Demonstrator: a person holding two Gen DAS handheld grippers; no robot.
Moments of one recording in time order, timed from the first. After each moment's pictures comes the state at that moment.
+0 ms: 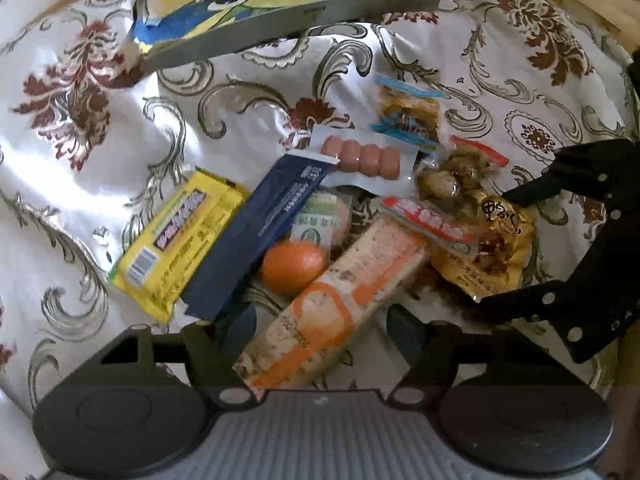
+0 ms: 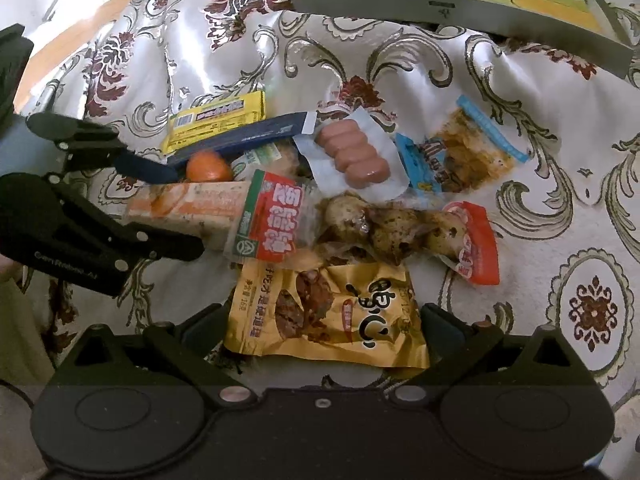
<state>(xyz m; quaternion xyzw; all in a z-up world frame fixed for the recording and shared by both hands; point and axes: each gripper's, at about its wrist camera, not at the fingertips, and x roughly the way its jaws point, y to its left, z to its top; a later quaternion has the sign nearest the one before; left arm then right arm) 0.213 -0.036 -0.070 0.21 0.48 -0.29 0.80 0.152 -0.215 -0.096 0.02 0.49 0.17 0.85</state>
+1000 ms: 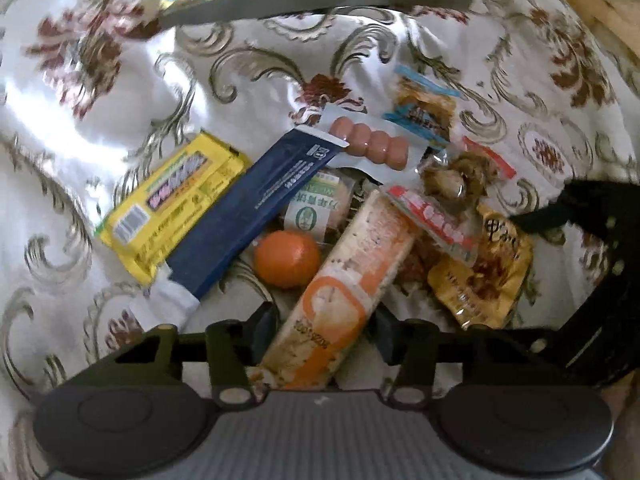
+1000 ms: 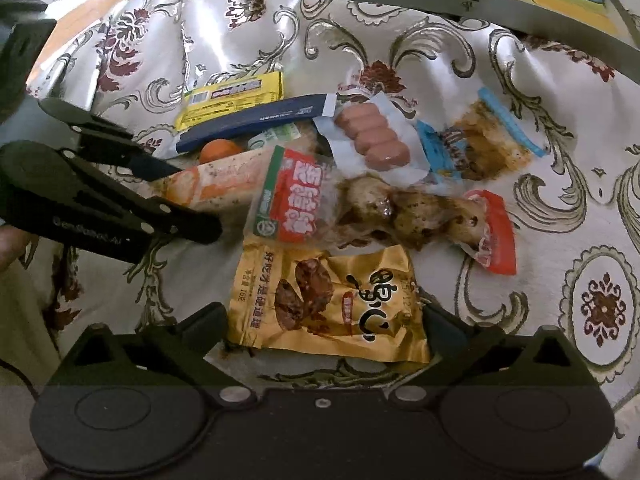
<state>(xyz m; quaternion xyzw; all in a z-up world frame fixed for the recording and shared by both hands) 0.221 -0.035 -0.075 0.14 0.54 -0.26 0.79 0.147 -0.204 -0.097 0.00 0.51 0.19 0.84</state>
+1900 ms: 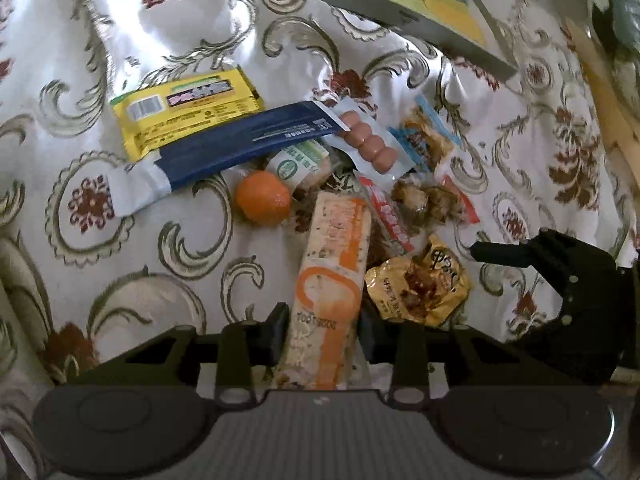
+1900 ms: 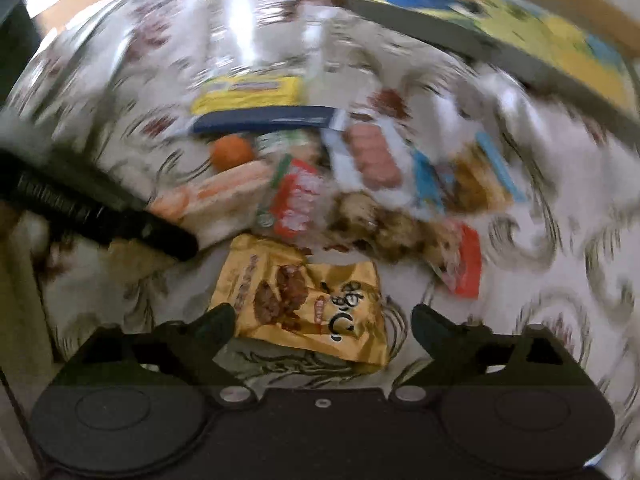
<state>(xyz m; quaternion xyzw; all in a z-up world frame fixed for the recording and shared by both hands) 0.177 -0.018 -0.071 -0.07 0.57 -0.20 0.80 0.139 -0.205 -0.075 -0.12 0.48 0.23 0.84</state>
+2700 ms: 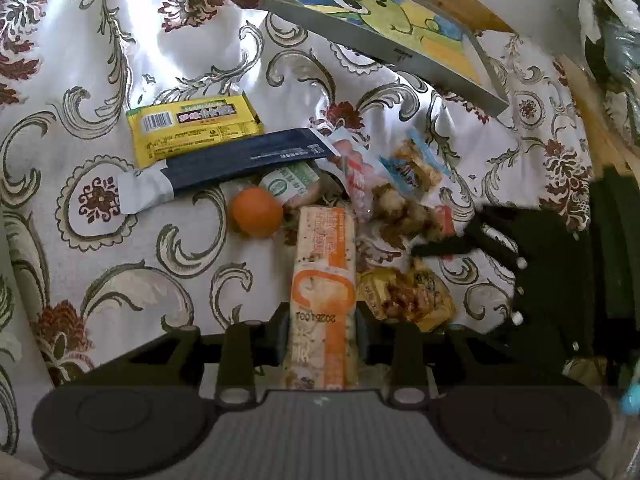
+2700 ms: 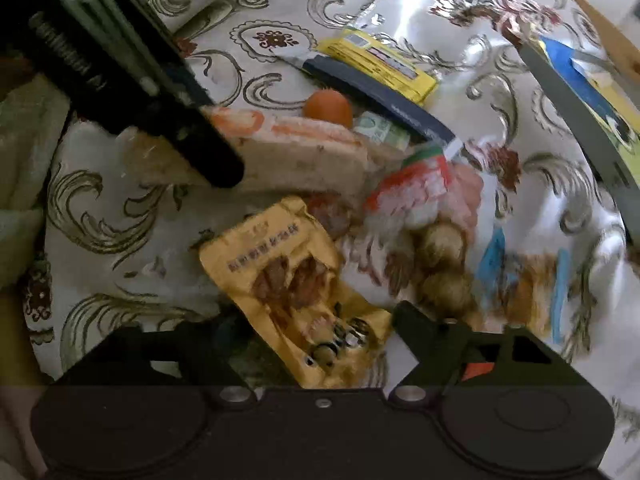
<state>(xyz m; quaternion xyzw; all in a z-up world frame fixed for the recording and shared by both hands) 0.156 -0.019 -0.062 -0.10 0.52 -0.18 0.83 0.147 -0.184 -0.092 -0.32 0.43 0.37 0.76</state>
